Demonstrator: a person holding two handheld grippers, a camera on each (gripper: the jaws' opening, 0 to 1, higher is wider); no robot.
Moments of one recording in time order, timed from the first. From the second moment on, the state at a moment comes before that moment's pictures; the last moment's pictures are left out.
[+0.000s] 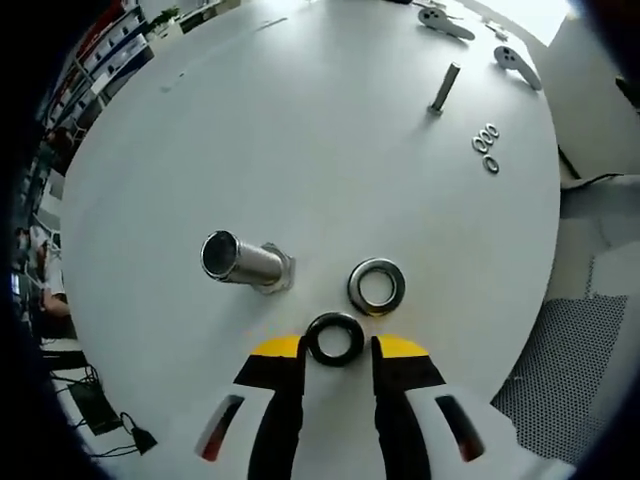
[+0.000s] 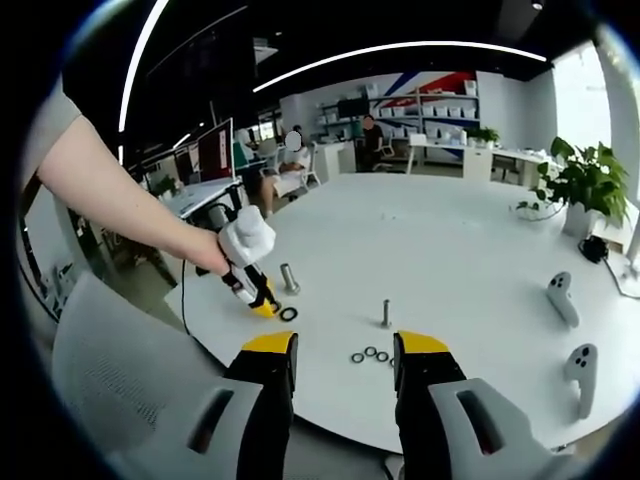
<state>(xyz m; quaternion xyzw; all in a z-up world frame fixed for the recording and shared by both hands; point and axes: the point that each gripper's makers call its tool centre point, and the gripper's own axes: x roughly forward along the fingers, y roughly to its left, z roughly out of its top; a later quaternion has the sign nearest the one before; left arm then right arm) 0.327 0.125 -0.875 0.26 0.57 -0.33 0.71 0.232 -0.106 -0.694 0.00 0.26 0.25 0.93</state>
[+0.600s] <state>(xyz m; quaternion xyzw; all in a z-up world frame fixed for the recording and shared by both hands) 0.325 0.123 -0.875 0.30 0.60 -0.32 0.67 0.231 -0.106 -0.695 0.00 0.26 0.25 0.93</state>
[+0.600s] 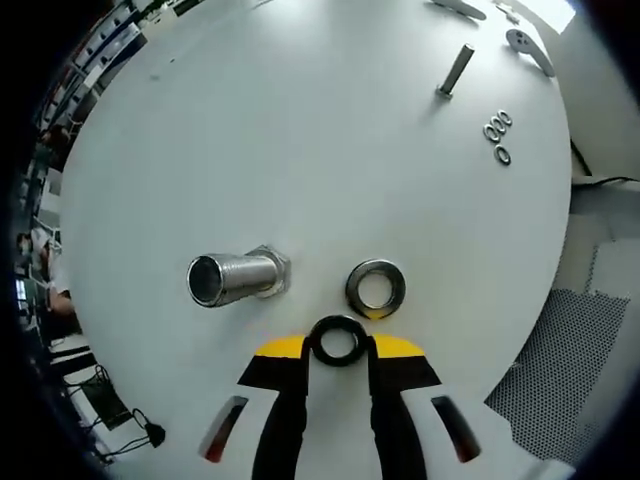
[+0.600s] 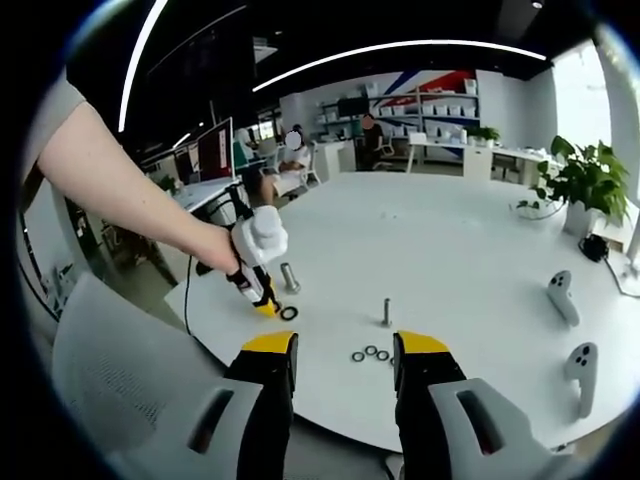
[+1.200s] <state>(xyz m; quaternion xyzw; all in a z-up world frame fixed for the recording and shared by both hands) 0.324 0.126 -0.875 0.24 0.54 -0.32 0.74 0.232 -0.106 -0.695 0.00 0.26 0.25 0.93</state>
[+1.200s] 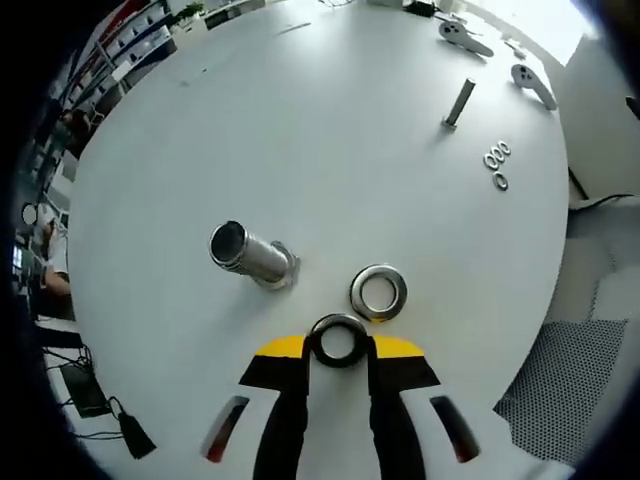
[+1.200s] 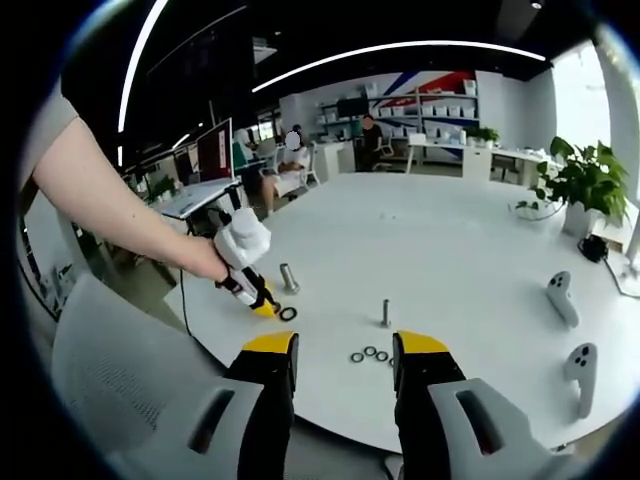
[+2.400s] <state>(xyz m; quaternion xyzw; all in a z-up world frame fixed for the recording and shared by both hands) 0.328 0.127 -0.849 0.31 0.50 -0.37 0.72 0.232 -0.107 -0.694 0.00 0.26 0.25 0.93</state>
